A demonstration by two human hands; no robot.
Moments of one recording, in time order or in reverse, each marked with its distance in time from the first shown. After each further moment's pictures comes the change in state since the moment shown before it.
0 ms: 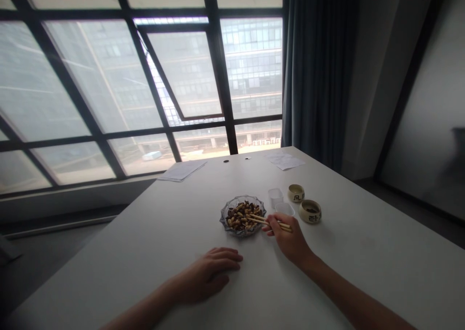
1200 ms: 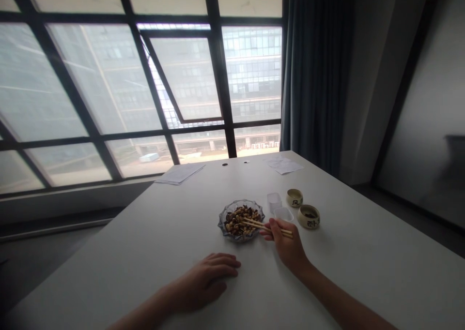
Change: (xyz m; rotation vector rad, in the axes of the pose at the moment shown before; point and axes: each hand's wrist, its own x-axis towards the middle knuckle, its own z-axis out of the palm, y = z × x) left_hand 0.000 0.000 0.000 -0.008 0.003 0.004; right_hand -0.003 0.009 0.006 0.150 0.091 0.017
